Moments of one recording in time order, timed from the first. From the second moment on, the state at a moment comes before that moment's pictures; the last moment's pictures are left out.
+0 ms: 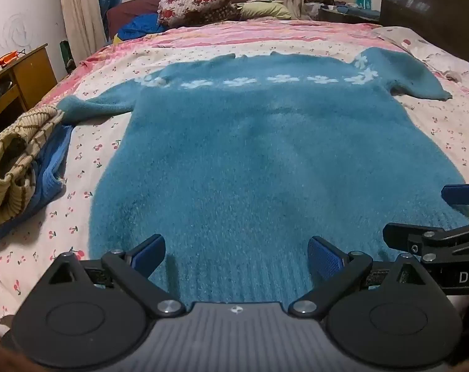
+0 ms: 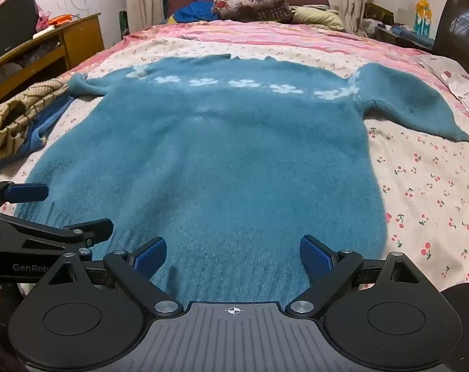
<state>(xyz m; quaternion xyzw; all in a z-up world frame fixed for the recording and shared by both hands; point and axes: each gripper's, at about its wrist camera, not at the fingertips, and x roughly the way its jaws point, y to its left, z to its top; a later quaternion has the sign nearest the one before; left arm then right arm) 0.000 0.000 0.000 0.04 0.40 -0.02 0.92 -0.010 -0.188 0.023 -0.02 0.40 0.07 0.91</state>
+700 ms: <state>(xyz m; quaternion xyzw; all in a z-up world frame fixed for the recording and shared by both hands) 0.006 0.006 -0.020 0.01 0.43 -0.01 0.90 -0.005 -0.186 0.006 -0.03 0.43 0.07 0.90</state>
